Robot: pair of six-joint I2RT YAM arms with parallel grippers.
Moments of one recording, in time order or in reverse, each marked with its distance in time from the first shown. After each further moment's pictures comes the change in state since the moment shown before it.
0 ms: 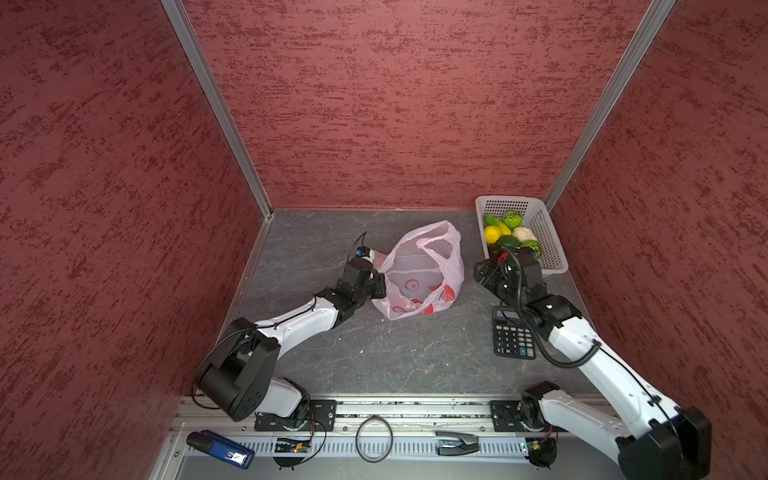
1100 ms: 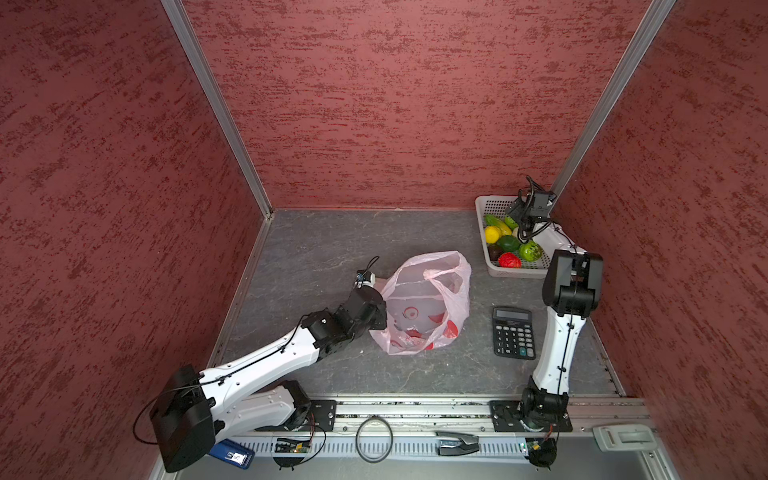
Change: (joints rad) left arm -0.309 -0.379 -0.057 -0.458 -0.257 -0.185; right arm -0.524 1.242 1.003 0.268 -0.004 -0.249
